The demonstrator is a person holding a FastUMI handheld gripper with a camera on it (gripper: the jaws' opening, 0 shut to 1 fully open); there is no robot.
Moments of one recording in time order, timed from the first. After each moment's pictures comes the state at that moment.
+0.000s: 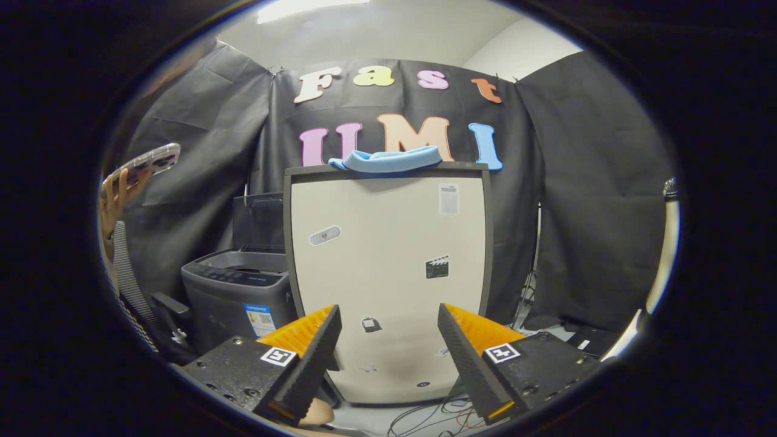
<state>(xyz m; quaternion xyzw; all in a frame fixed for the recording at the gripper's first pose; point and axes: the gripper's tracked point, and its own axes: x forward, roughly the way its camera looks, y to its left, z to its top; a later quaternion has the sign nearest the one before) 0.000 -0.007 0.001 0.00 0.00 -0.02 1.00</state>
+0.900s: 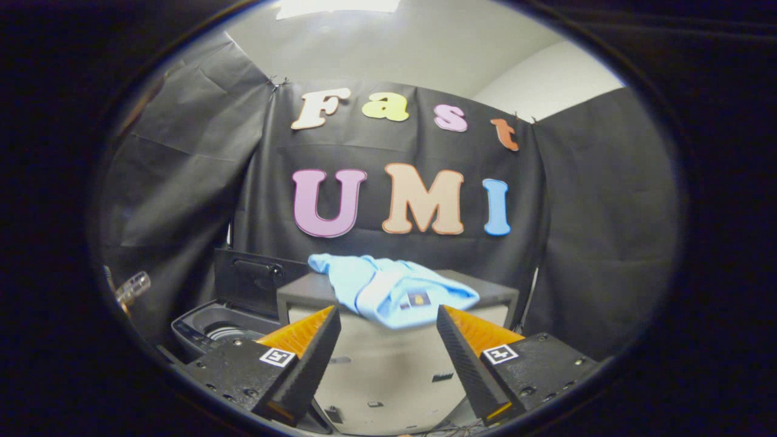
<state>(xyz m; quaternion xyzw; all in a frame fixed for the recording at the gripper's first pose) 0.104 0.055 0.251 -0.06 -0.06 -0.03 1.00</state>
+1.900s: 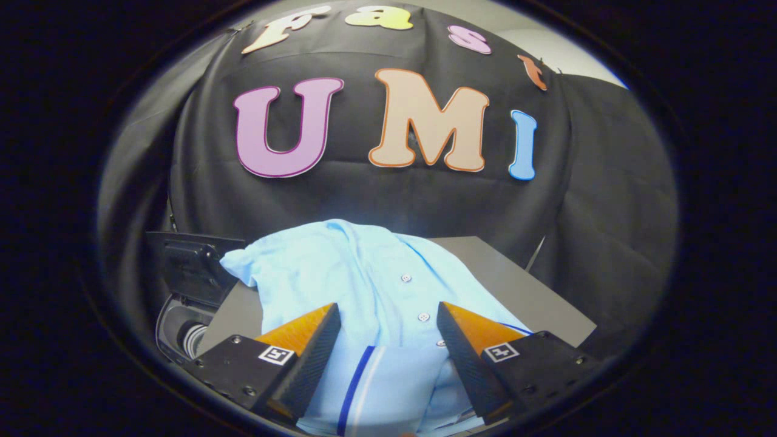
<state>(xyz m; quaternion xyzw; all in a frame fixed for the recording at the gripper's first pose) 0.308 0.035 0.201 -0.05 0.16 -0.09 0.98</state>
